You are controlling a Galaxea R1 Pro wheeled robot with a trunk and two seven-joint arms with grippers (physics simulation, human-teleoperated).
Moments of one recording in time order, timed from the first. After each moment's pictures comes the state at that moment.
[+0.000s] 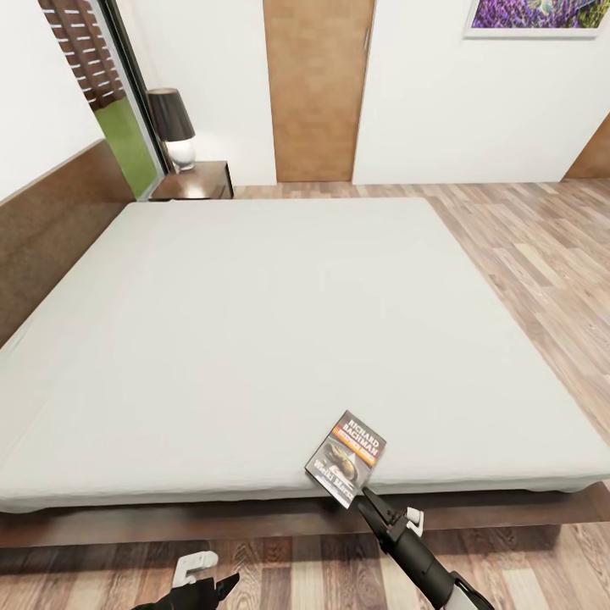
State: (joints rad) left arm -0.33 0.11 -0.12 -0.40 0.42 0.08 -0.52; right arm -0.44 -0.02 -0.24 -0.27 -0.65 0.30 1.29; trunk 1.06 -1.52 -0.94
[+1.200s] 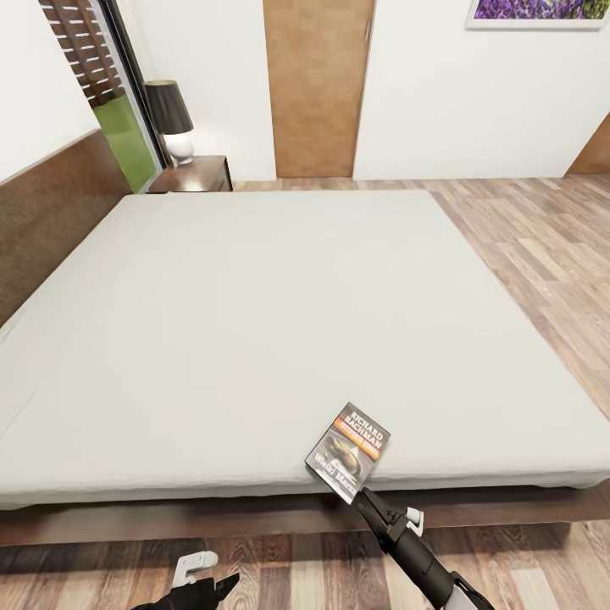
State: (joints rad) left arm -0.33 0.11 -0.12 -0.40 0.42 0.08 -0.52; right arm -0.44 -0.02 -0.24 -0.27 -0.65 0.30 1.29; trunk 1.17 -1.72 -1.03
